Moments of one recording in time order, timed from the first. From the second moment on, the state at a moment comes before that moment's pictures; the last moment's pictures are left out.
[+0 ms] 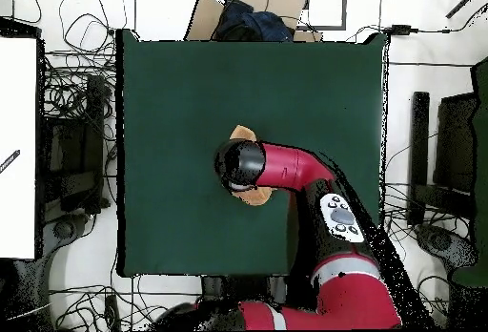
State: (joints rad) arm -0.32 -0.56 0.14 1.70 -0.11 0.57 1.57
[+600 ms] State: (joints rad) arm -0.33 -0.50 0.14 1.65 -0.15 0.57 1.57
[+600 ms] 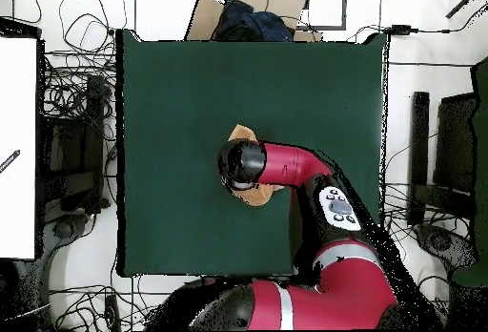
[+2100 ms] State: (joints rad) arm -0.35 -0.54 0.15 1.63 -0.15 0.59 1.57
